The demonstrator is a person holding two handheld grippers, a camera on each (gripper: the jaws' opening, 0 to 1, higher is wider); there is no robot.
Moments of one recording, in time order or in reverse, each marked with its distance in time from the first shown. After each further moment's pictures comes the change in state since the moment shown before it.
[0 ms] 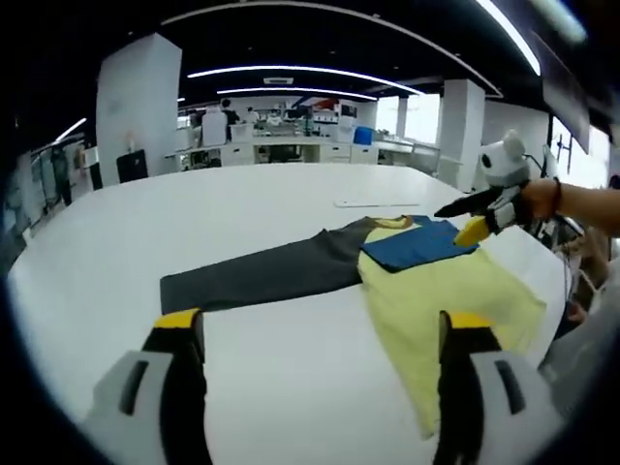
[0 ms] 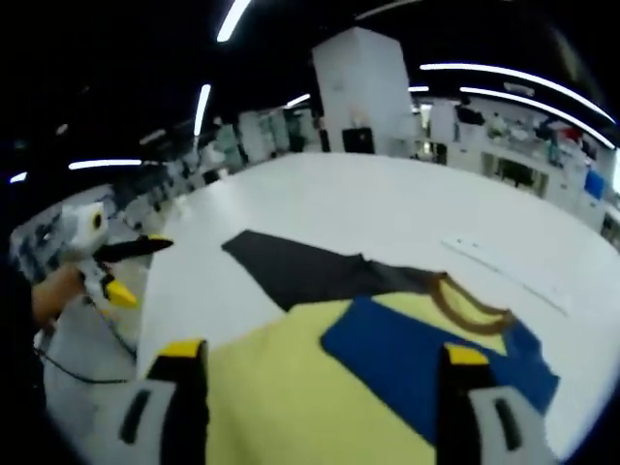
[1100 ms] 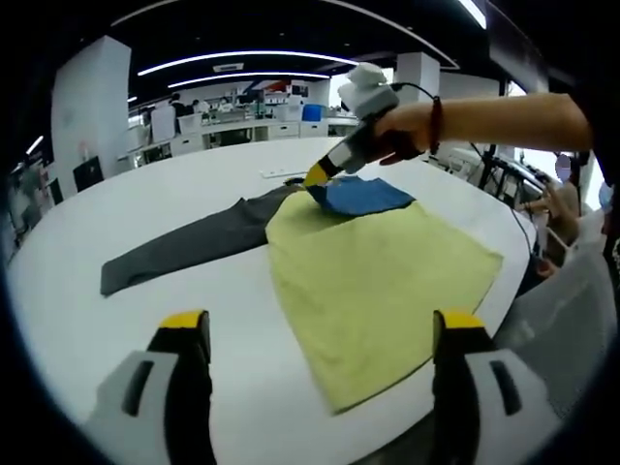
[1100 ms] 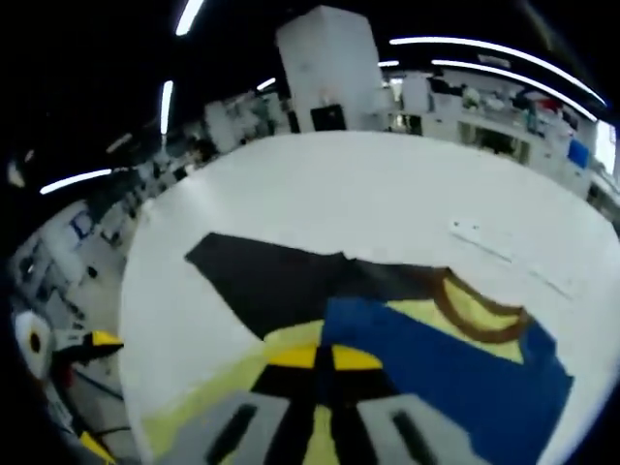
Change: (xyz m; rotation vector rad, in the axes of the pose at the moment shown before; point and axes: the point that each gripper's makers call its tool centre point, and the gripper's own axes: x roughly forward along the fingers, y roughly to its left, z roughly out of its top) left arm -0.019 -0.121 -0.051 0.114 0.099 -0.212; right arm 0.072 -0.009 0.018 0.137 0.100 -0.084
